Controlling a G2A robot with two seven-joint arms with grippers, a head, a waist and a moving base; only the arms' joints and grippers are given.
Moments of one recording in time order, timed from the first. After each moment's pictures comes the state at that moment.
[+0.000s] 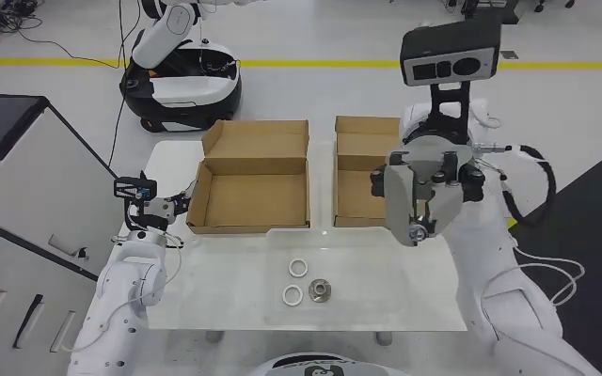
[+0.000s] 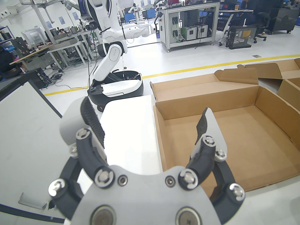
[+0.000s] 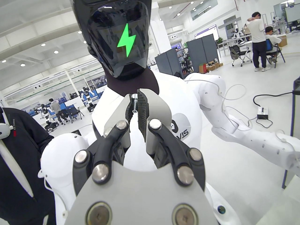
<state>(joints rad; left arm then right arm) 1.73 -1.15 -1.60 -1.80 1.33 0.00 0.00 -0.81 -1.36 1.17 -1.76 1.14 -0.28 1.54</state>
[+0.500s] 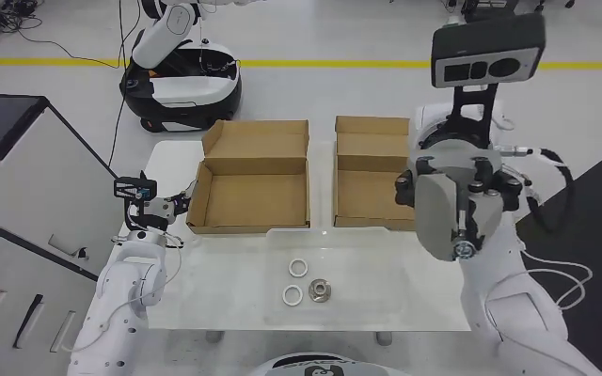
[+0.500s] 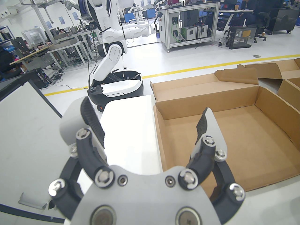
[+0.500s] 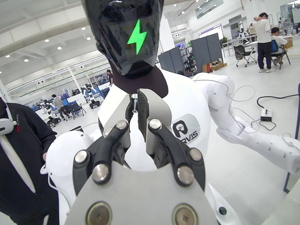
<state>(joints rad) 1.73 -1.15 -1.60 -1.80 1.33 0.00 0.00 -0.83 -1.34 1.21 -1.82 1.25 -0.28 1.54</state>
